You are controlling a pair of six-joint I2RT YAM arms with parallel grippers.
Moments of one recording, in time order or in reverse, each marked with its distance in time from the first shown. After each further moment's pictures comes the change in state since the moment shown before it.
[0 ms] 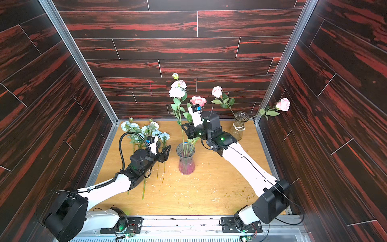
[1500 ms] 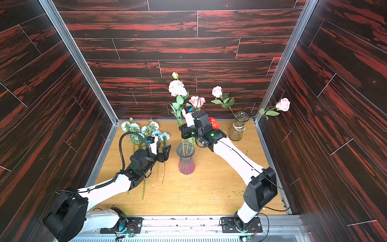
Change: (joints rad) left arm -0.005 0.000 0.000 0.005 0.000 0.003; right arm 0.030 0.120 0.079 -0.048 0.035 0.001
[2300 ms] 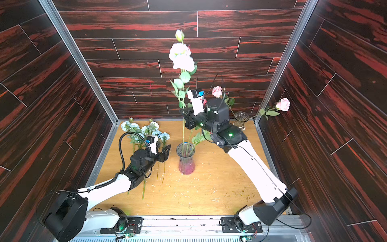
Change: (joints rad) left arm -0.002 0.010 0.000 0.009 -0.021 0.000; right arm 0.008 -0.159 0.221 -0.037 -0.050 -0.077
